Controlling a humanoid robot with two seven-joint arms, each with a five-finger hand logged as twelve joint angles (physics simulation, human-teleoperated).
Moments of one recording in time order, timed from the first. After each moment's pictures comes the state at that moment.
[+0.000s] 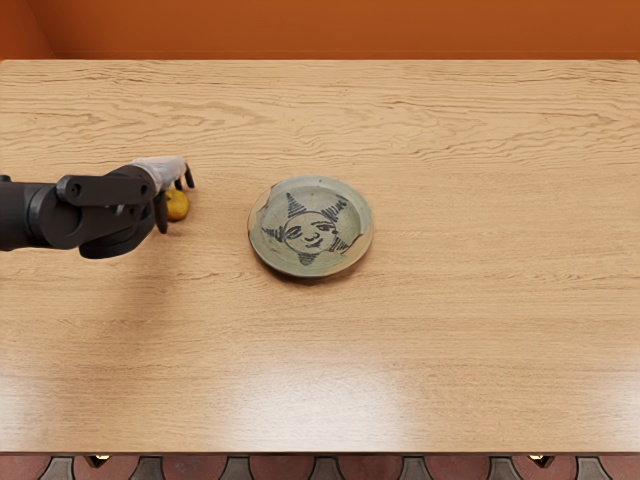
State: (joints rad) left arm -1.47 0.24 0.74 -0.98 0.57 0.25 0.35; right arm -0.04 0.00 -0.06 0.17 0.03 -0.14 -0.03
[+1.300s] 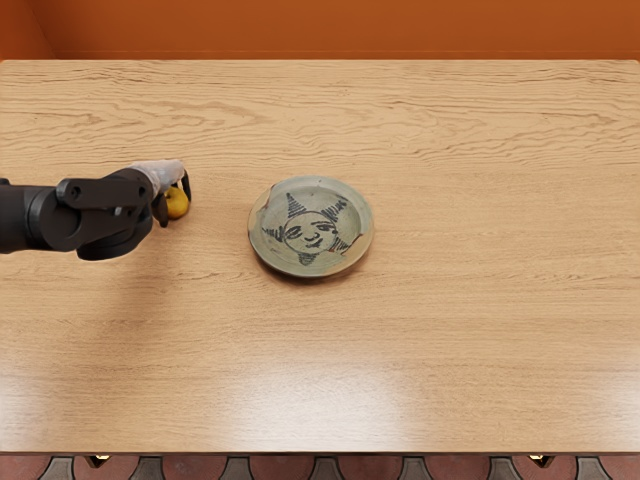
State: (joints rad) left arm -1.46 0.23 0.74 -0.95 0.57 0.24 0.34; right arm -0.04 0.00 -0.06 0.17 0.03 -0.14 -0.03
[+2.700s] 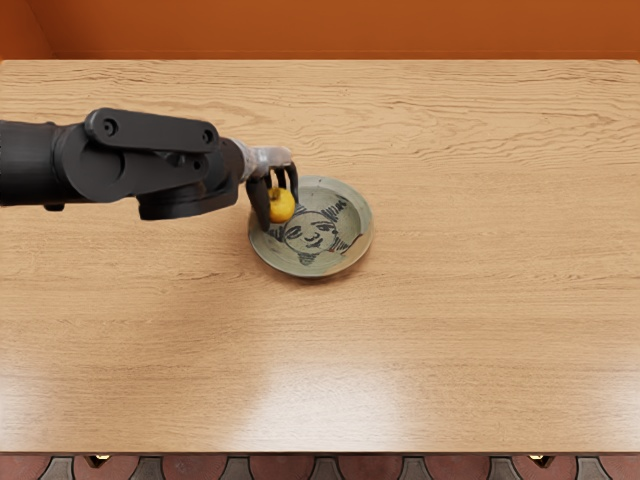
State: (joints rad) left arm -1.71 0.17 0.59 -1.20 0.41 0.09 0.34; right arm -0.04 0.00 -0.06 0.17 0.03 -0.14 -0.03
